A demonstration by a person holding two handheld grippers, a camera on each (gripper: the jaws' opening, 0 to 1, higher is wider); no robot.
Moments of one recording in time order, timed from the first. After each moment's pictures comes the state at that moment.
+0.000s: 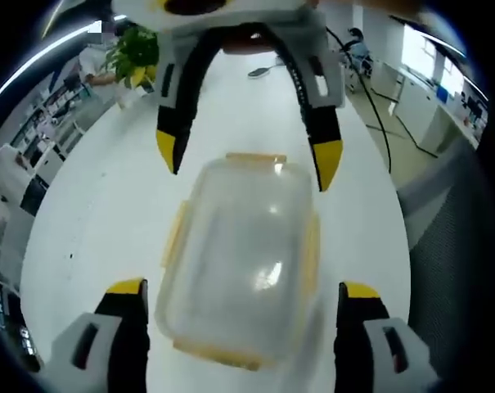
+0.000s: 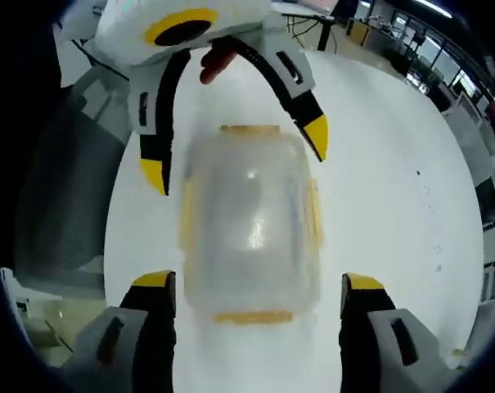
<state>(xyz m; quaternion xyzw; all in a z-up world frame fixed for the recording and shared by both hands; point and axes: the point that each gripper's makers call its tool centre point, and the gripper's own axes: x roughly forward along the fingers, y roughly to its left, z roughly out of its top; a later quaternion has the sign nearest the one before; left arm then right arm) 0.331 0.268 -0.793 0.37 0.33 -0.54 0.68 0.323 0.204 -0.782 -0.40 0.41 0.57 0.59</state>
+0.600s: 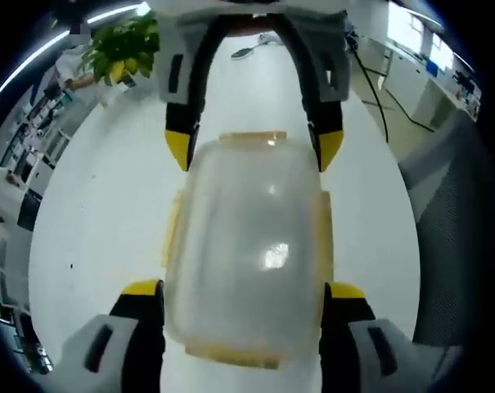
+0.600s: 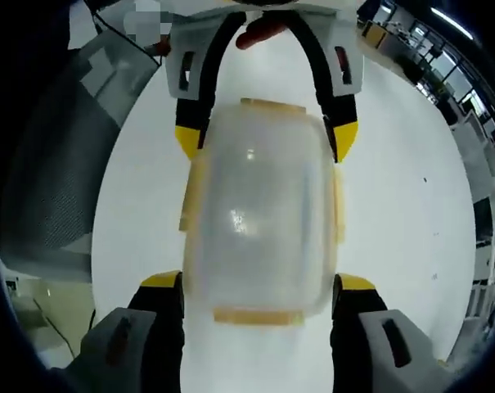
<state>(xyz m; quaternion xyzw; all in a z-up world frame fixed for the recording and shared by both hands) 0.338 0.270 -0.801 0.42 0.33 -0.55 0.64 0.323 0.199 -0.800 -0.45 0.39 0.56 0.57</state>
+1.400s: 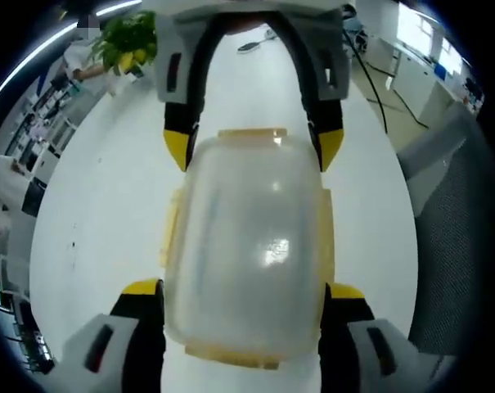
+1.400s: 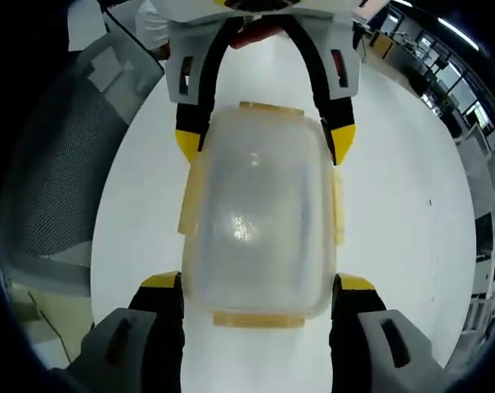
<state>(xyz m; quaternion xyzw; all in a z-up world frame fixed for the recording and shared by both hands) 0.329 0.307 -0.803 0.42 0.35 -0.52 0.66 0.318 0.235 -0.801 -0.45 0.37 0.58 0.57</state>
